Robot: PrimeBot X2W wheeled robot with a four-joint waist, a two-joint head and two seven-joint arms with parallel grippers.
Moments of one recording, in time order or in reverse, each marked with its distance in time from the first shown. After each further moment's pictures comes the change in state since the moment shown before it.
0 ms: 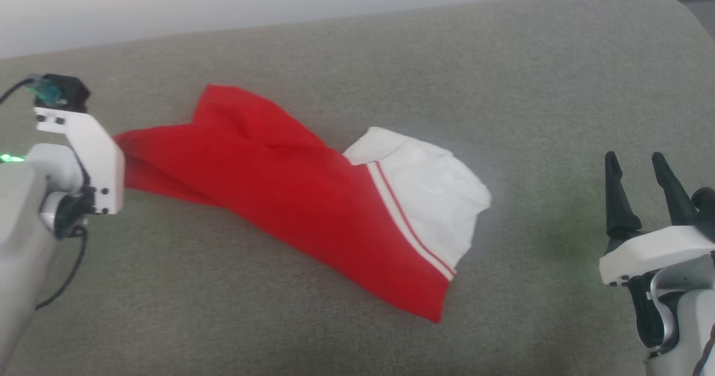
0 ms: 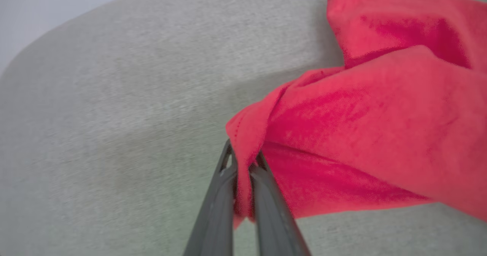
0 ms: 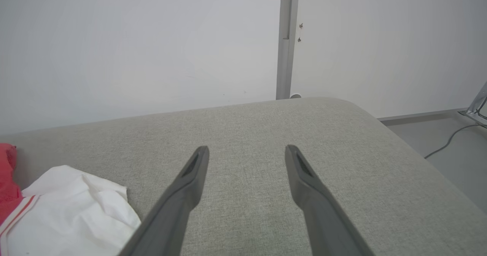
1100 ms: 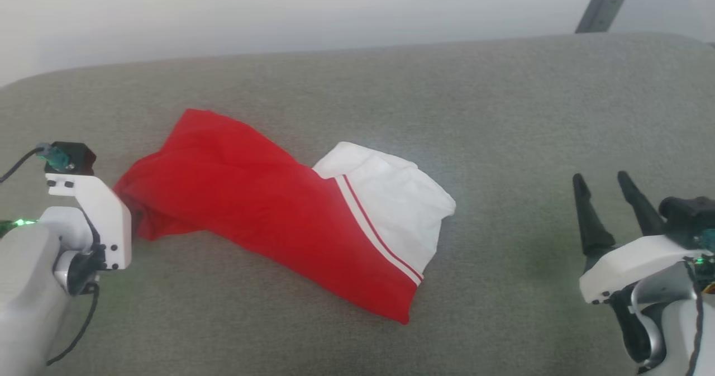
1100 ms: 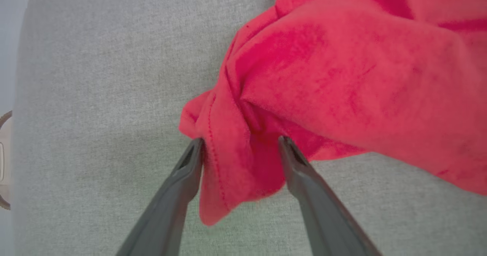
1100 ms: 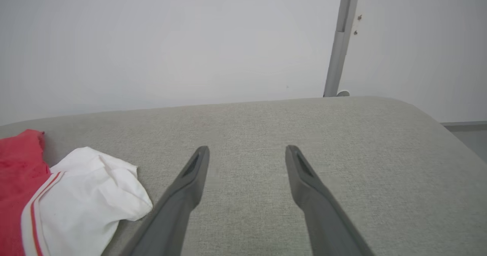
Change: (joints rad) left arm 0.163 0.013 0.008 -0.004 -0.057 0.027 -0.064; right arm 0.043 -0.034 0.095 -0.022 0.055 0.000 0.084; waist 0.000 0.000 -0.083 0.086
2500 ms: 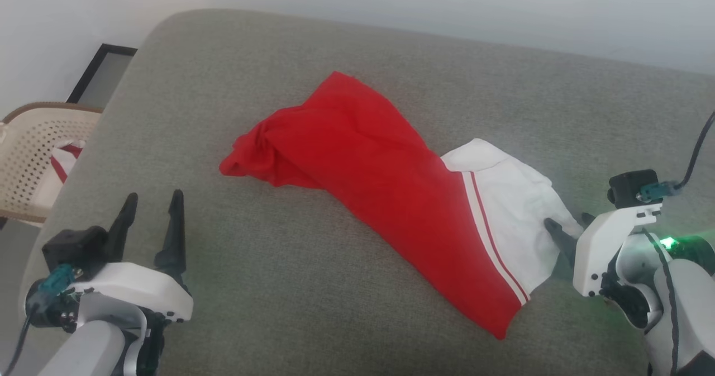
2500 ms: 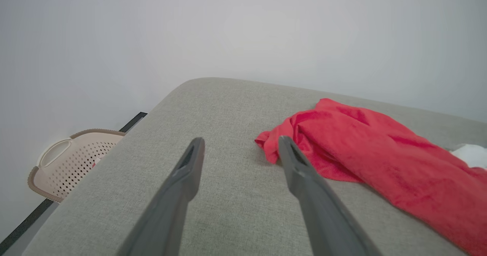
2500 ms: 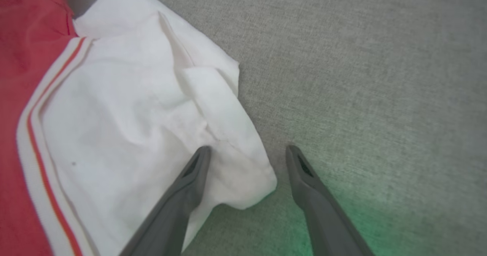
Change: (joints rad) left arm 0.500 -0.052 0.255 -0.673 0.059 0.287 -0.641; right arm -0.213 -0.170 0.252 0.362 0.196 0.000 0.378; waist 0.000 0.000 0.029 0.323
